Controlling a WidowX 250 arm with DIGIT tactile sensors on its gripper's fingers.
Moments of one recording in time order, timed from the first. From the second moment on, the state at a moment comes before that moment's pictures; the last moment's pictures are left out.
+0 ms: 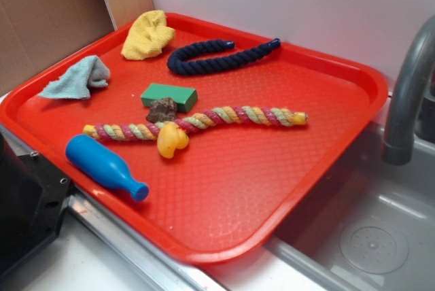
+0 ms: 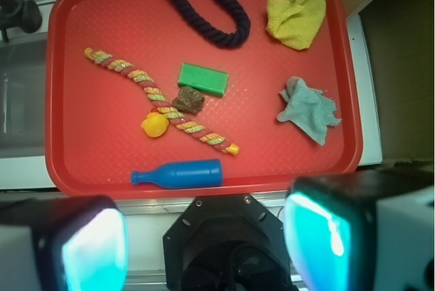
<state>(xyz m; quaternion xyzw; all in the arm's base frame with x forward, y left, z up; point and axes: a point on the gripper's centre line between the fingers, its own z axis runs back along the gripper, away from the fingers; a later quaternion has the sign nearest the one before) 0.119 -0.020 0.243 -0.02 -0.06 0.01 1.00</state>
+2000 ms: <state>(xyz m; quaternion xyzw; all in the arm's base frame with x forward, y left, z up) 0.148 0.099 0.038 0.04 -0.04 0.23 0.97</state>
